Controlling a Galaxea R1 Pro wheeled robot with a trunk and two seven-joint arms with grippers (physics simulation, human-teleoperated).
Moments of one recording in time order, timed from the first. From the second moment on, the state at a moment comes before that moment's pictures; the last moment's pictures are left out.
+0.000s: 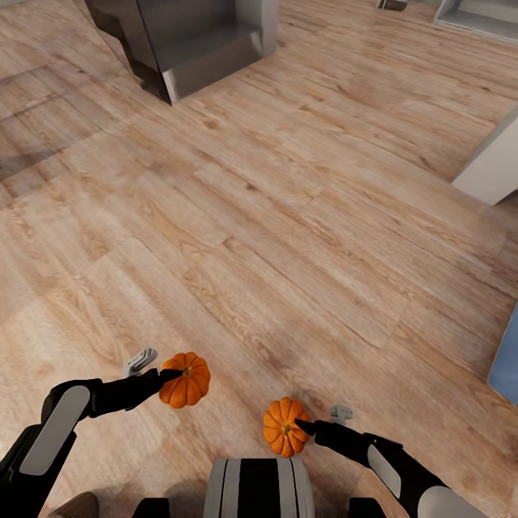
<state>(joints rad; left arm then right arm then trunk) -0.38 0.27 0.02 -1.40 1.09 0.99 0.20 -0.57 -0.12 0.31 -0.39 -0.60 0.19 0.64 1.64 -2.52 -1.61</state>
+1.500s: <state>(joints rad) -0.38 0.26 0.02 -1.40 1.08 0.99 0.20 -0.57 -0.09 0.31 -0.38 -0.57 0.19 0.62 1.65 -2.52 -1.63</state>
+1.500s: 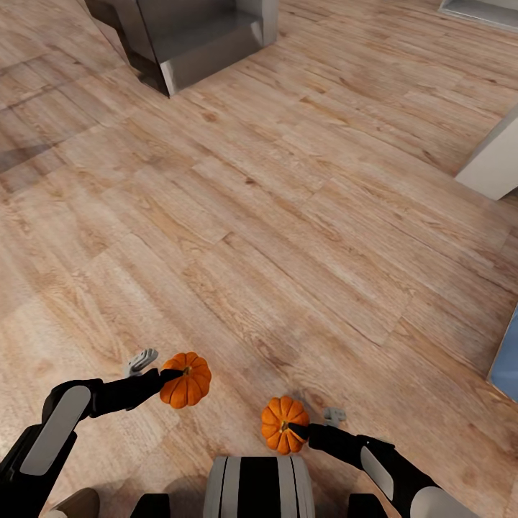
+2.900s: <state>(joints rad) -0.38 0.26 0.02 -1.40 1.08 0.99 0.20 -0.57 -0.09 0.32 -0.38 -0.57 0.17 0.60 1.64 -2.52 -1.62</state>
